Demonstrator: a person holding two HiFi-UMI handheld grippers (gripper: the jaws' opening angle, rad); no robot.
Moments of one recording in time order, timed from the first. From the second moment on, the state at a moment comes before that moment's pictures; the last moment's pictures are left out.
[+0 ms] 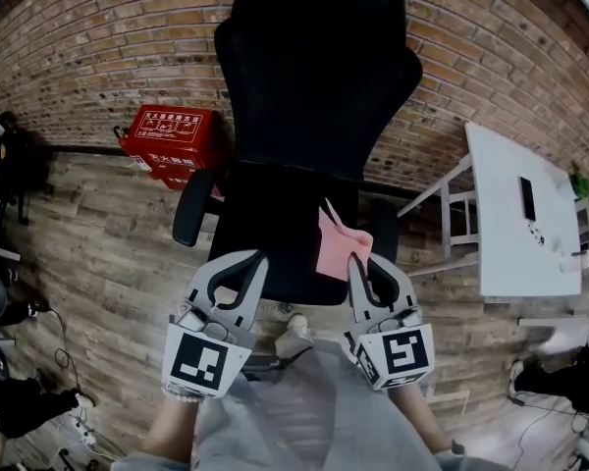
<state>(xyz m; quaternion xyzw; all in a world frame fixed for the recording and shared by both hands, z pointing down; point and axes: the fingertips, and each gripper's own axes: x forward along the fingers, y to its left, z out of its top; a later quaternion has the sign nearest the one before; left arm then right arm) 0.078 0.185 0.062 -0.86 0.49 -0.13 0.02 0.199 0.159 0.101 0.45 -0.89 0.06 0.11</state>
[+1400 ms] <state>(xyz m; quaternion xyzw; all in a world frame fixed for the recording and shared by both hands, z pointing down) 0.063 0.080 0.129 -0.87 0.47 -0.17 -0.01 0.183 0.066 0.179 0.45 -0.88 0.10 0.14</state>
